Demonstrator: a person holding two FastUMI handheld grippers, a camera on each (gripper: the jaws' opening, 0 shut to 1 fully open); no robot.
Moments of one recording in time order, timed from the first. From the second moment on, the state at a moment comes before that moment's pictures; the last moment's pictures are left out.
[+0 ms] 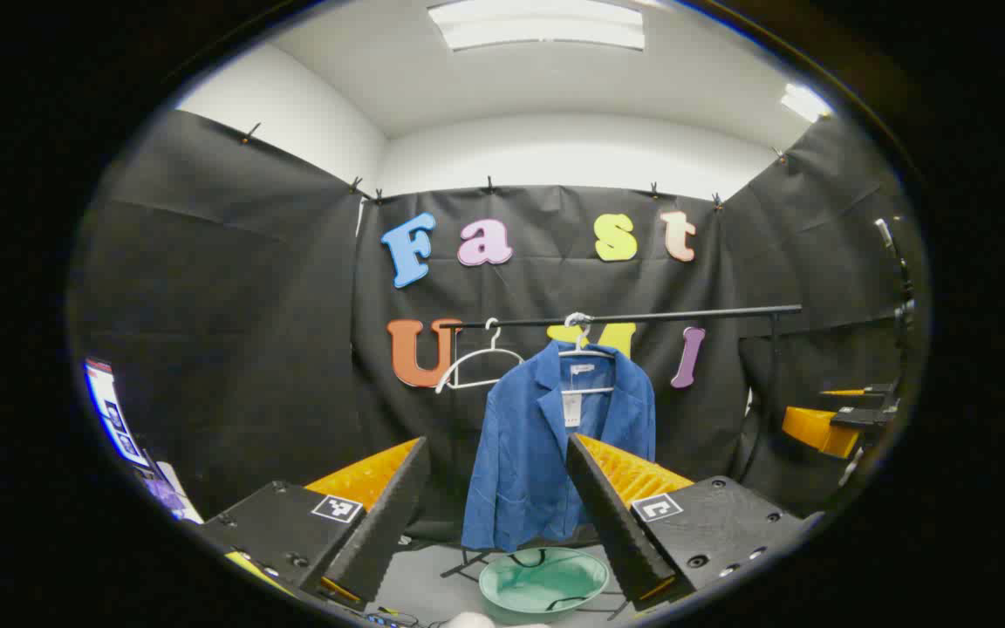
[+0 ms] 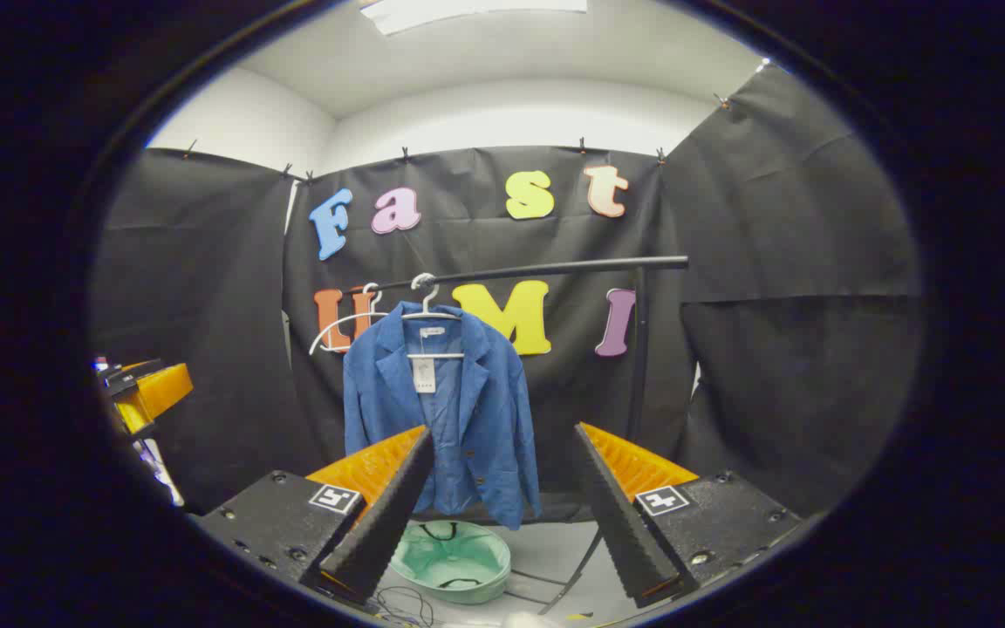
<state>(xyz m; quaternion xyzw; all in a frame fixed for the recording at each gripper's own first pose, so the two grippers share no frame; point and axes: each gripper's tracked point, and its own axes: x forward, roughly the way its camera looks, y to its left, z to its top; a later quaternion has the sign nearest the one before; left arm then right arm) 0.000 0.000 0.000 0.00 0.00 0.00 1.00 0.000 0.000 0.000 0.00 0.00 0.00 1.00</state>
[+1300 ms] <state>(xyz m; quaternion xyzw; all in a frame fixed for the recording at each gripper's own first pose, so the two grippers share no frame) 0.093 -0.021 -0.030 -0.01 0.00 0.00 1.00 0.102 0.009 -0.041 -0.02 0.03 0.02 1.00</state>
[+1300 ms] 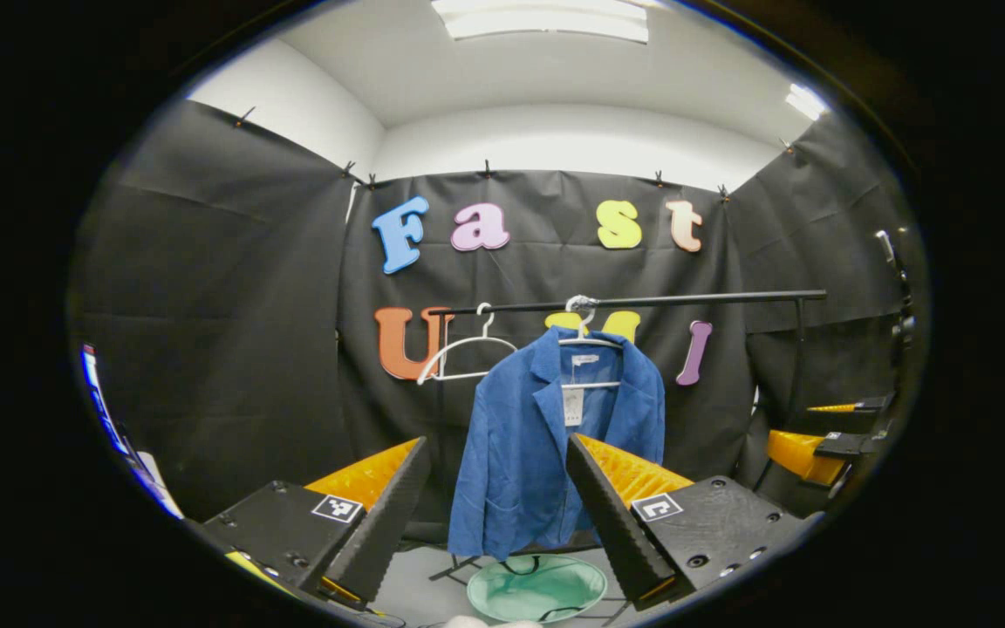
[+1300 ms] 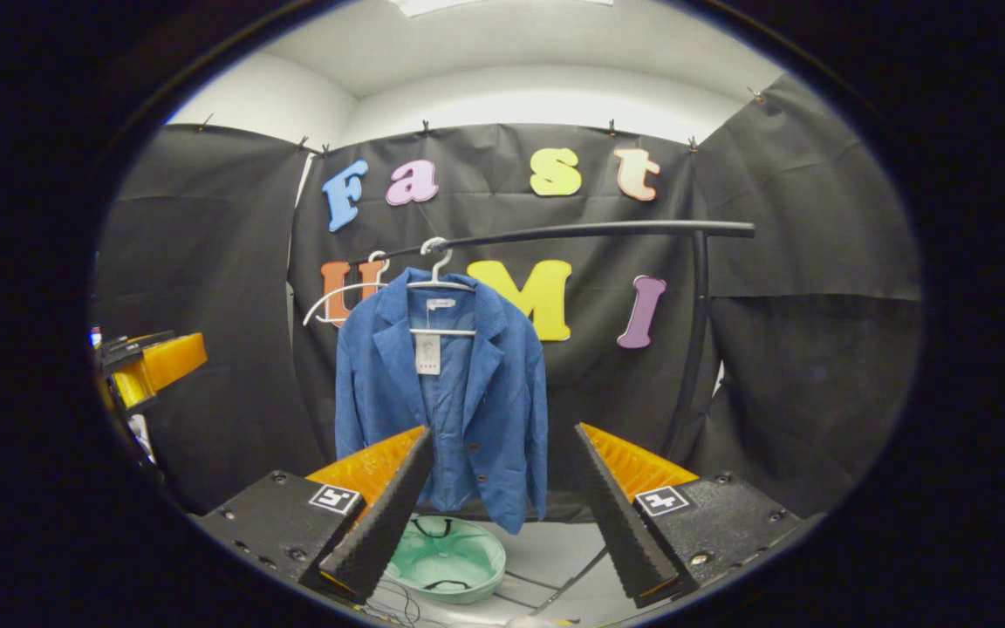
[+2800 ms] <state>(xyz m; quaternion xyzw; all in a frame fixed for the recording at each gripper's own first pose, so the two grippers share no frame) 0.421 -0.113 -0.126 0.01 0.01 -0.01 1.00 0.448 0.050 -0.071 0.00 0.06 0.15 0.99</state>
